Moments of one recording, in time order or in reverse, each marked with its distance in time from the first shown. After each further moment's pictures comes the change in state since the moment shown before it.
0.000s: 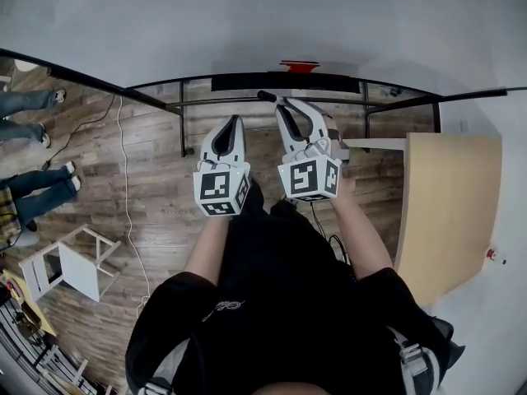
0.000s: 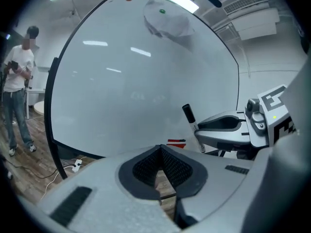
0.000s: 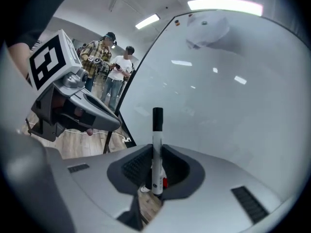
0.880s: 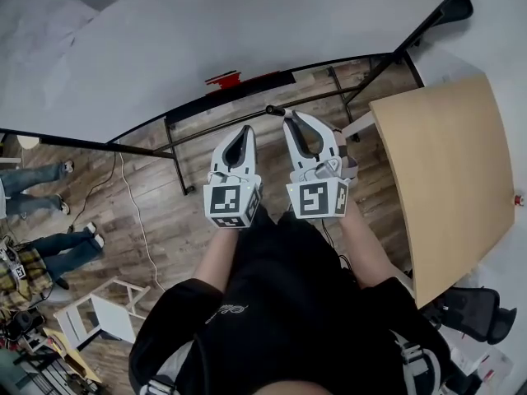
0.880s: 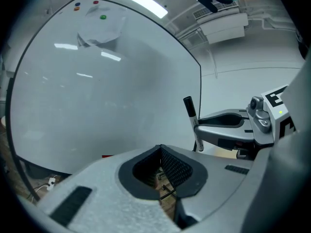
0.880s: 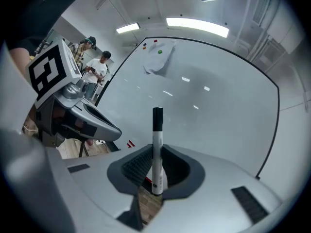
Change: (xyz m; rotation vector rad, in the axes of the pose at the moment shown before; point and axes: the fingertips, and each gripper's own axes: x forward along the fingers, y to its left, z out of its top) left arm -0.003 -0.220 0.030 0.156 -0.075 -0.270; right arm -0.199 -0.101 -0.058 0.070 -0.035 -0.336
